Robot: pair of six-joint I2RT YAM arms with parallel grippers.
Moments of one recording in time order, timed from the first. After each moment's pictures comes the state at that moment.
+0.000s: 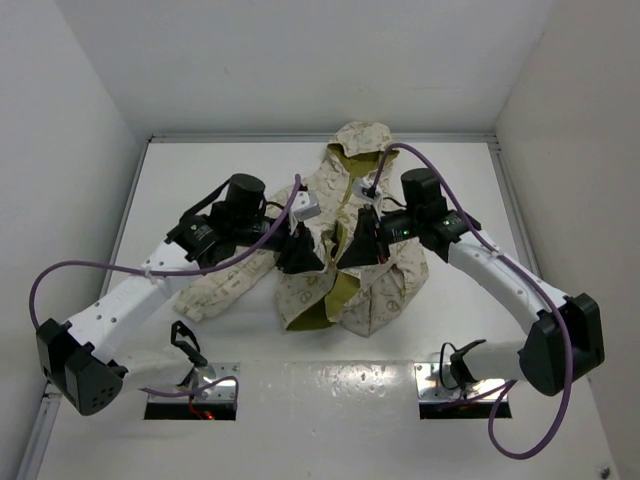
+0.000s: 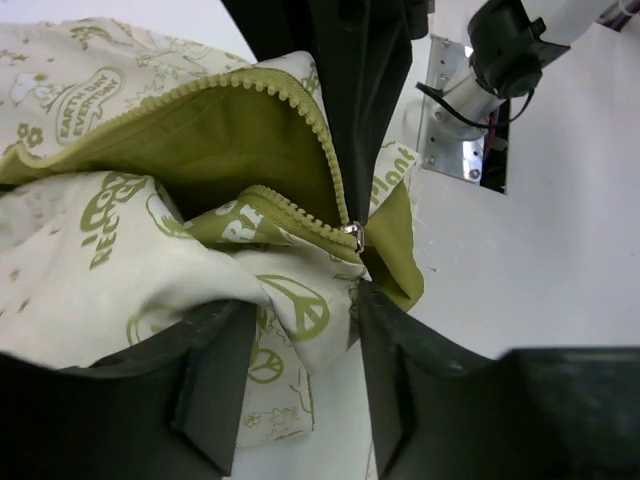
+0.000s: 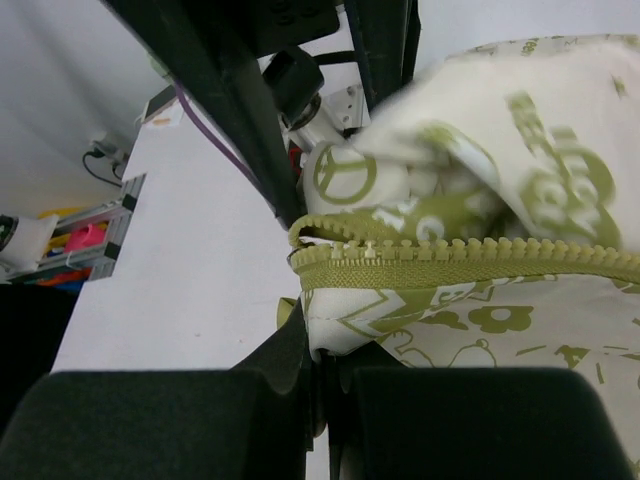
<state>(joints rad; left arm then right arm) -0.64 1.17 1.15 -0.52 0.73 0.16 0.46 1.32 0.98 -0.27 -1.25 -0.06</state>
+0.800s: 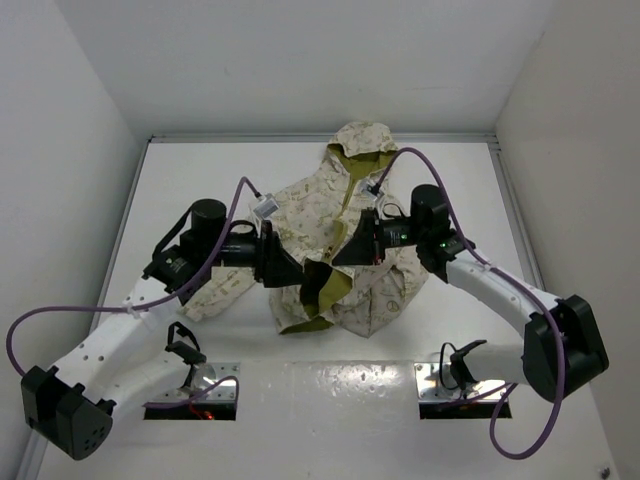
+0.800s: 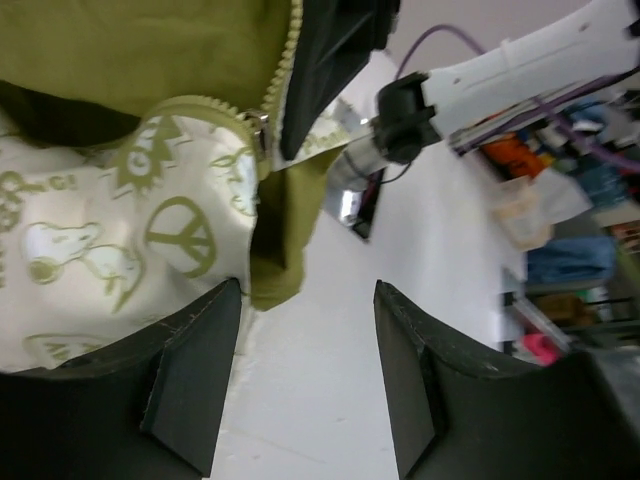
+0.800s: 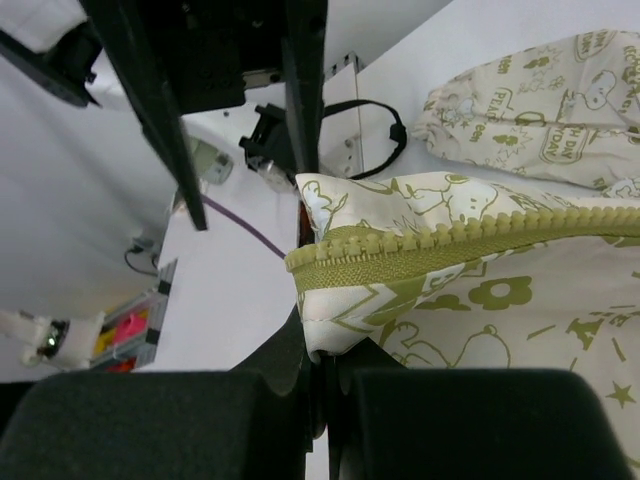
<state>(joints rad) -0.48 0.92 0.83 -0.29 0.89 -0.36 0.46 1.28 0.74 0.31 -1.16 0.48</state>
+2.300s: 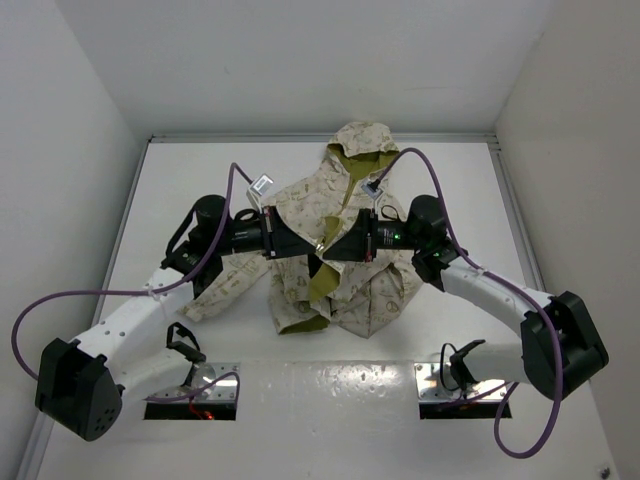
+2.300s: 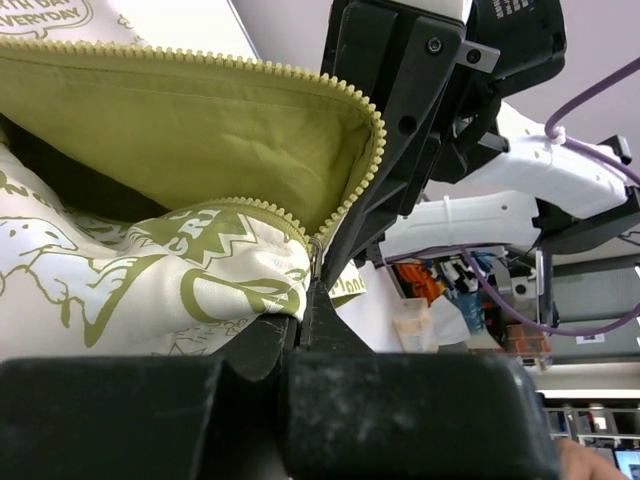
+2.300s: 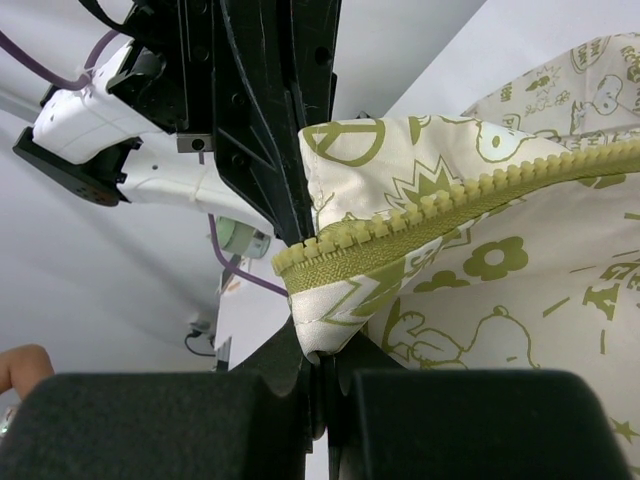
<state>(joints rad) -0.44 1.05 0.74 0.14 0.81 -0.91 0.51 1.29 0.65 0.60 -0.97 0.88</state>
